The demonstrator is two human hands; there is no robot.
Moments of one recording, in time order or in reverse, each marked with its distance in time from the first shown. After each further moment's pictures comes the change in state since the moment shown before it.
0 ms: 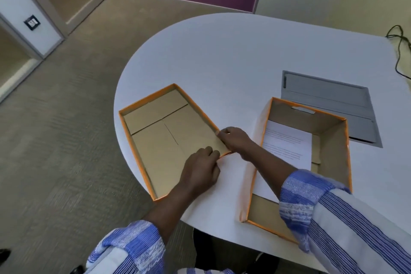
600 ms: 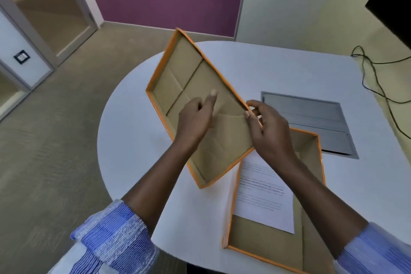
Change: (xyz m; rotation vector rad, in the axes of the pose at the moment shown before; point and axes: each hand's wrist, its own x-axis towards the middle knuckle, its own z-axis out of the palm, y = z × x) left_hand 0.139 0.089 -0.136 -0.842 0.212 -0.476; right_hand -0.107 -0.055 -0.129 -0.163 0.673 -0.693
